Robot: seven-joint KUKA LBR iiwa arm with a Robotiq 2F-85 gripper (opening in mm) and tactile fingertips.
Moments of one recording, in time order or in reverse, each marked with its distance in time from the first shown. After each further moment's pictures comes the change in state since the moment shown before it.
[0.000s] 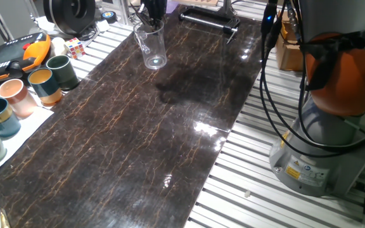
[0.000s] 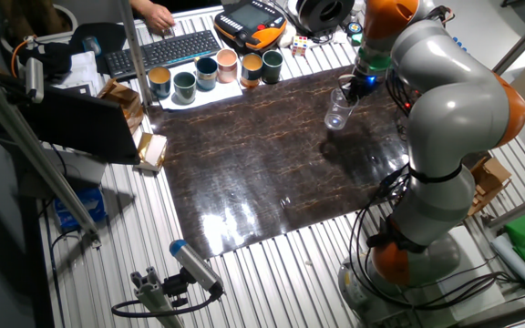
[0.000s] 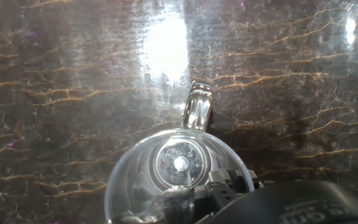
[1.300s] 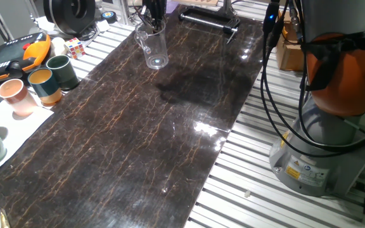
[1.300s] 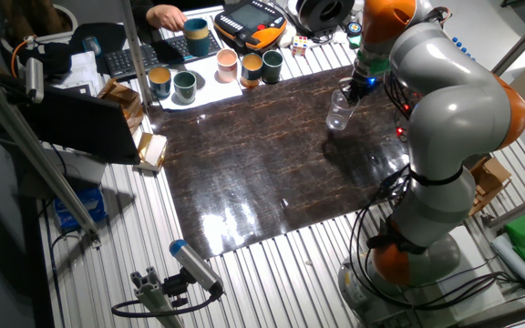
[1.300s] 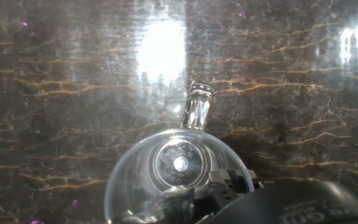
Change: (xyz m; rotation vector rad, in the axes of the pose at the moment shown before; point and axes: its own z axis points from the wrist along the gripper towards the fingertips) arm 0.001 0.000 0.003 0.038 -0.016 -0.083
